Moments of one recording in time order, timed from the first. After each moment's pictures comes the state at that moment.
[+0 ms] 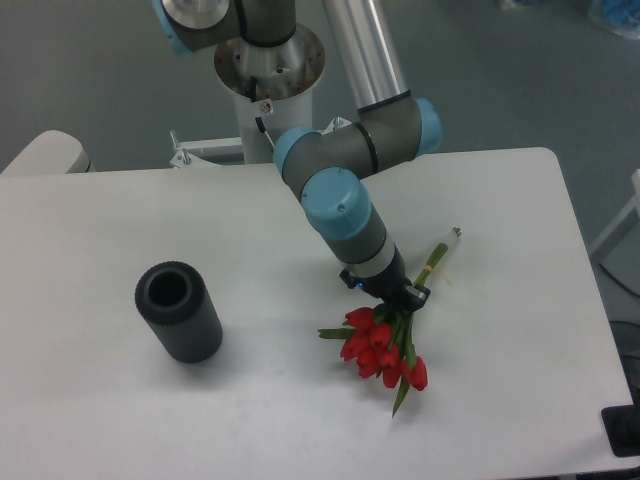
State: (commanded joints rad) arm 2.42 -2.03 -1.80 -0.64 1.90 1.03
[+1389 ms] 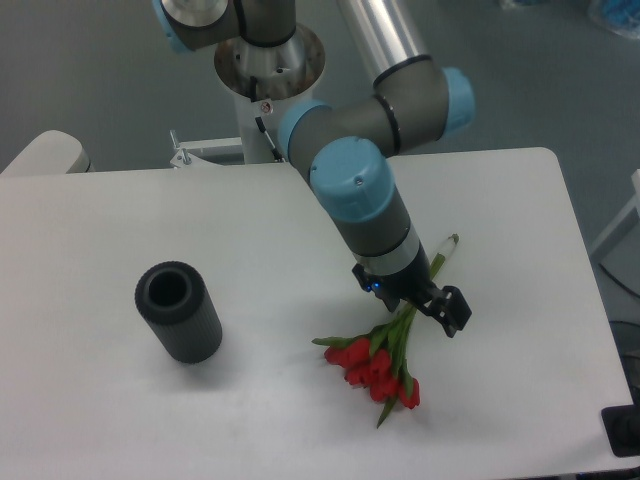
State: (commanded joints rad) arm 2.45 -1.98 -1.35 -1.12 1.78 1.17
